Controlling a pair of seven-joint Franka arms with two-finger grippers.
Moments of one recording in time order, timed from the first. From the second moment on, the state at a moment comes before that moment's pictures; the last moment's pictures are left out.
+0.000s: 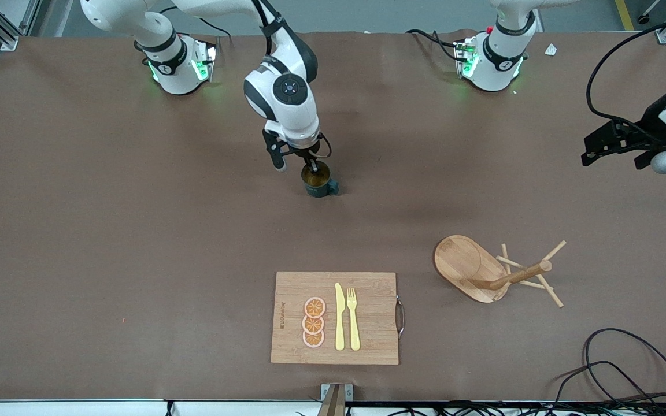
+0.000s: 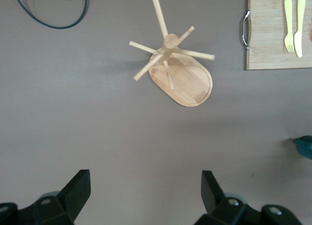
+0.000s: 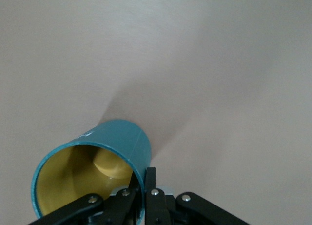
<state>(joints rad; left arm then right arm) 0.07 0.05 -0.15 -1.49 -0.04 1.57 -0.02 0.91 0.38 -0.06 -2.06 0.09 2.46 1.89</state>
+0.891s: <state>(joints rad) 0.08 0.06 -0.16 -1.50 -0.04 1.65 -0.02 0.70 0.30 -0.07 -2.04 0.09 2.24 0.73</state>
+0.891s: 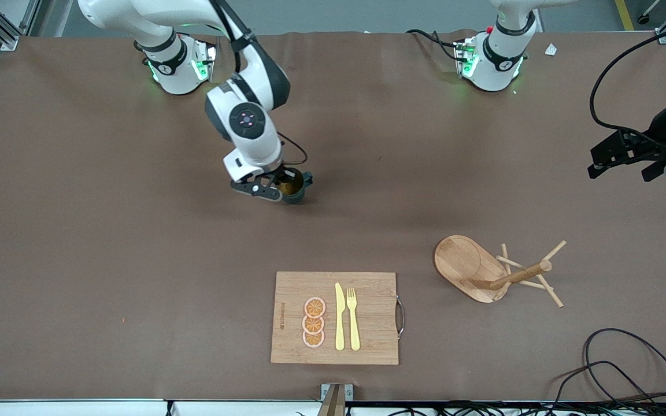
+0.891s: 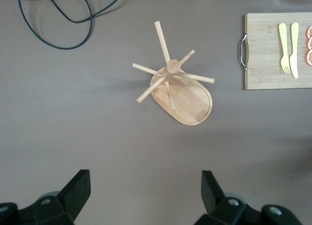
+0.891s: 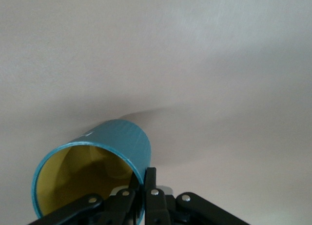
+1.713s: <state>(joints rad) 0.08 0.06 -0.16 -1.50 -0.04 1.65 -0.02 0.36 0.18 -0.08 -2.17 0.09 2.21 -0.53</state>
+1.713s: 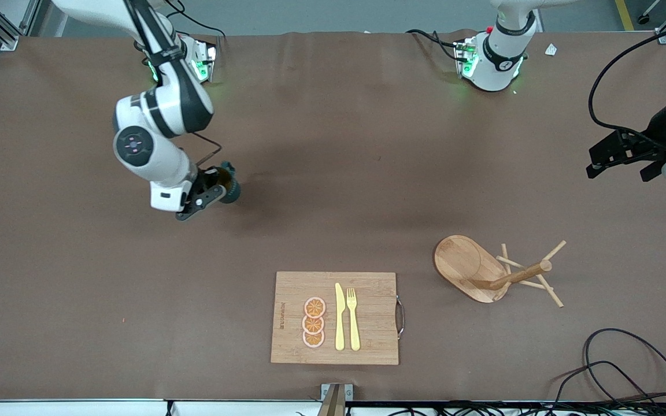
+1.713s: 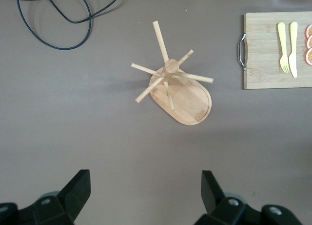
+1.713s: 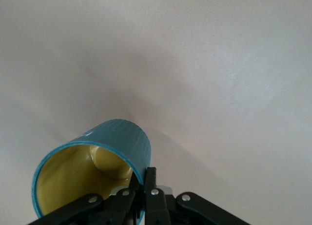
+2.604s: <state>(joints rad) 0.08 0.06 -0.16 -1.50 -0.04 1.65 -0.02 0.07 0.18 -0.08 -2.19 -0.01 2.31 -1.67</state>
